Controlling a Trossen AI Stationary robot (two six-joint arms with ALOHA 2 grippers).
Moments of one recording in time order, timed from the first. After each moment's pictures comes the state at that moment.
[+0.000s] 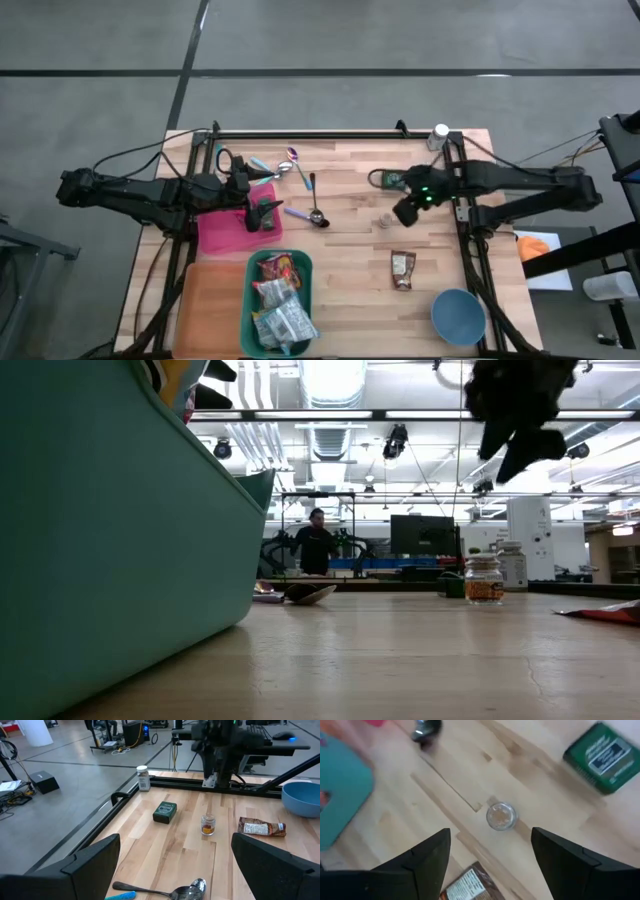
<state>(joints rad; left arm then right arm) -0.10 0.87 0.71 -0.14 -0.42 -0.05 -0.08 1.06 0.94 -0.93 0.03 0.80</state>
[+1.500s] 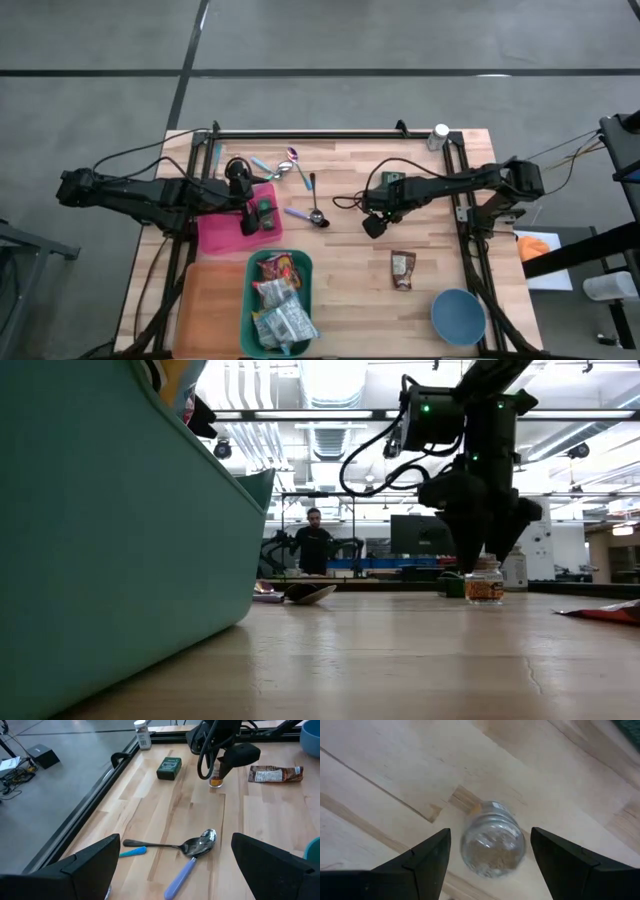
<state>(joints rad) -0.10 0.87 0.71 -0.37 -0.42 -0.05 -0.06 1.60 0.96 -0.82 0.07 0.91</state>
